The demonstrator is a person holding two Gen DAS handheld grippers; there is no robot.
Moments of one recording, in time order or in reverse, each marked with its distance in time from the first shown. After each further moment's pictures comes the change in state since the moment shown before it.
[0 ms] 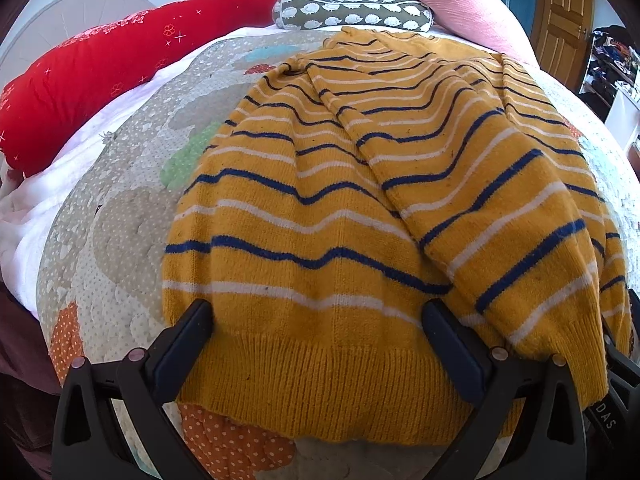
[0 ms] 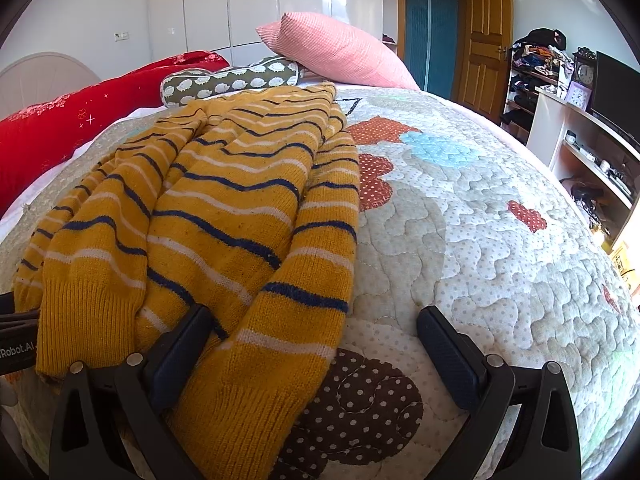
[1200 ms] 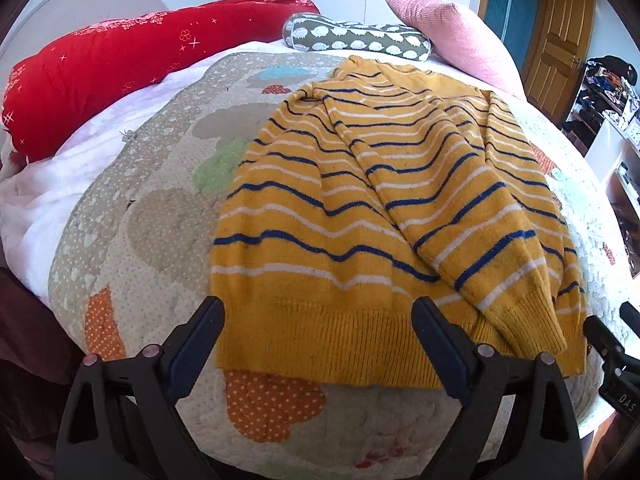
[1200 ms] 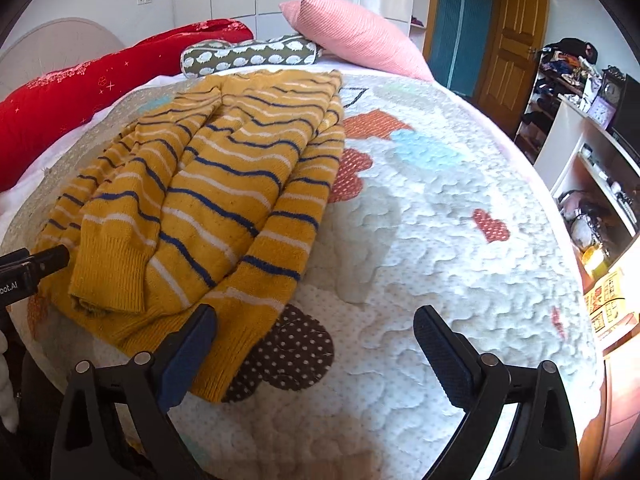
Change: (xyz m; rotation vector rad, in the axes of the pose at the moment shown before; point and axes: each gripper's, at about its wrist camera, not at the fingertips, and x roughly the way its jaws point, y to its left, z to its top) left arm -0.044 0.035 -0.007 -0.081 -0.066 -0.100; right arm -0.049 -0.029 0.016 -0.112 0.105 0.025
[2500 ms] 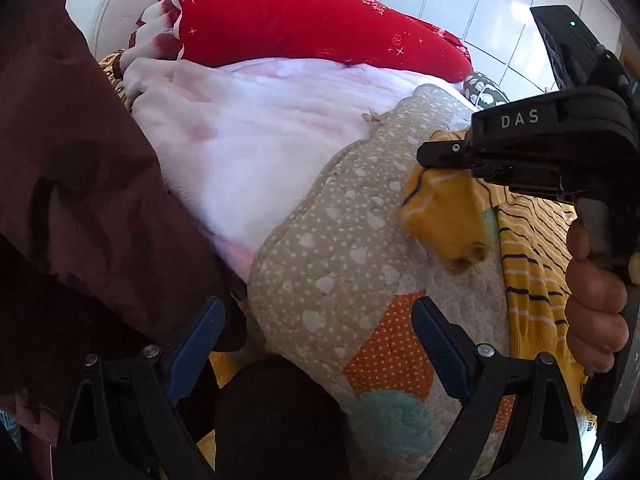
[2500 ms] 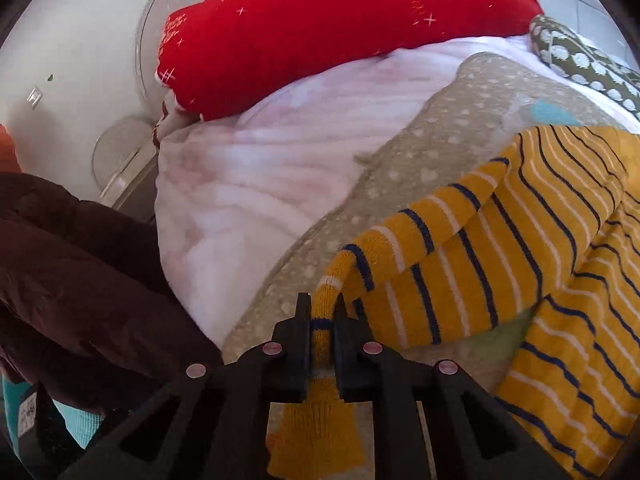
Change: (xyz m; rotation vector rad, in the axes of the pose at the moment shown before) left arm -0.037 0.223 -0.040 -0.461 -0.051 0.134; right arm 0.051 0.412 0.132 -0.412 0.274 0.782
